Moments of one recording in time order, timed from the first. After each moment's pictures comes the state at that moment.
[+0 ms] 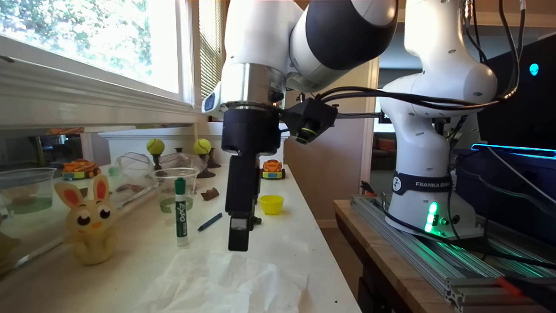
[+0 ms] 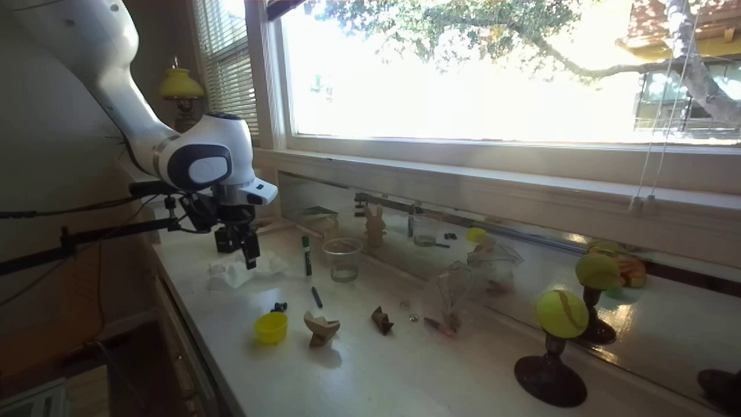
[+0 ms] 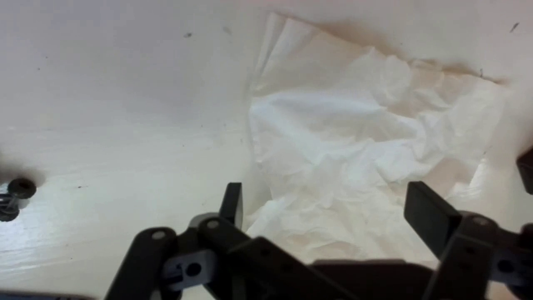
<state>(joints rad) 0.31 0.06 0.25 -2.51 0.31 2.74 0.28</state>
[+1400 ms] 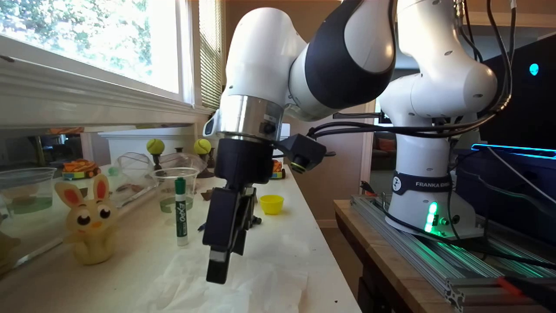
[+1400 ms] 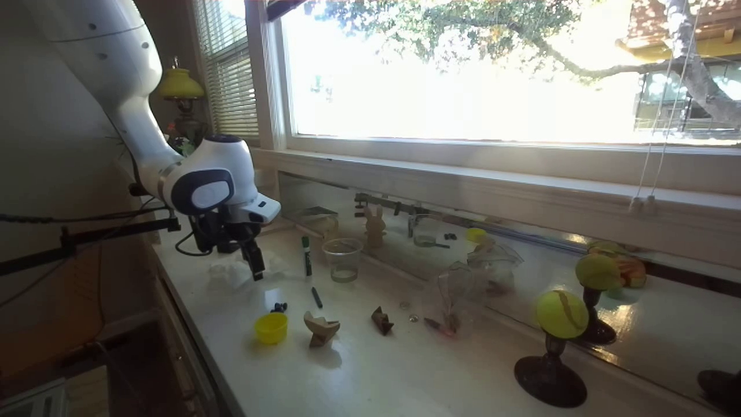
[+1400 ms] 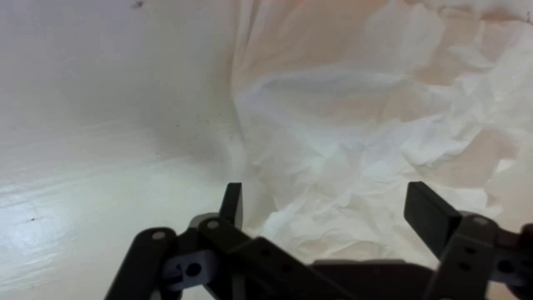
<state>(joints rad) 0.30 0.19 0.27 -2.51 0.33 2.95 0.36</state>
